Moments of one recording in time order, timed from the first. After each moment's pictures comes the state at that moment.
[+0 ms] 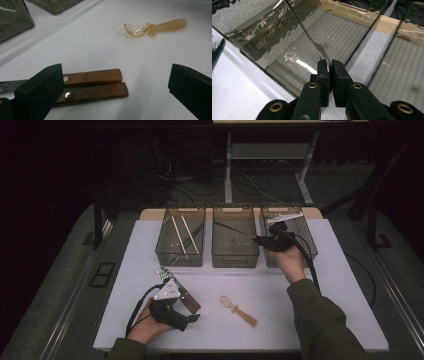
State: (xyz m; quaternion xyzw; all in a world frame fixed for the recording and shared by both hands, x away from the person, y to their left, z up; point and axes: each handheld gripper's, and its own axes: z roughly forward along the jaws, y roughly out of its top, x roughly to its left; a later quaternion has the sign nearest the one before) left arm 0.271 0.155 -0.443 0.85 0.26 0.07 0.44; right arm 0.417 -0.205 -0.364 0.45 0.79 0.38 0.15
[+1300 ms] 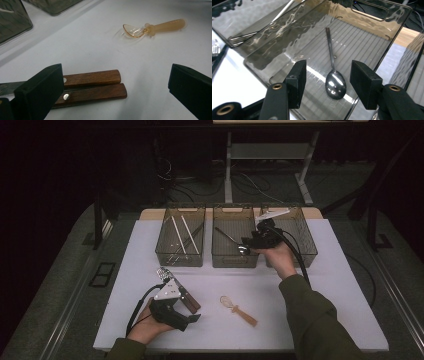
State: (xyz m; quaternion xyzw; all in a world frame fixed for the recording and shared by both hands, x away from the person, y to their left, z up) left arm 0.271 0.154 -0.442 0.86 0.26 0.07 0.44; right arm 0.431 -0.180 -0.366 0.43 0.80 0.39 0.15
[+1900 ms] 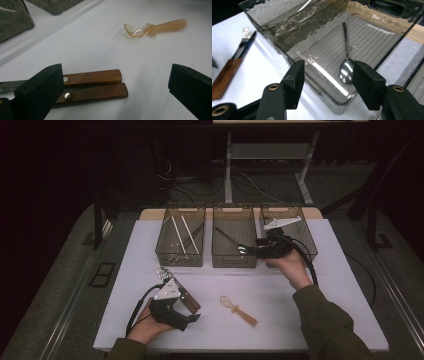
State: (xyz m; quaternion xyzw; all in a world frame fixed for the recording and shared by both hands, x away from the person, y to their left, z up) left arm 0.271 0.155 -0.443 0.85 0.26 0.07 0.44; right arm 0.400 -0.202 -0.365 0.38 0.82 0.42 0.11
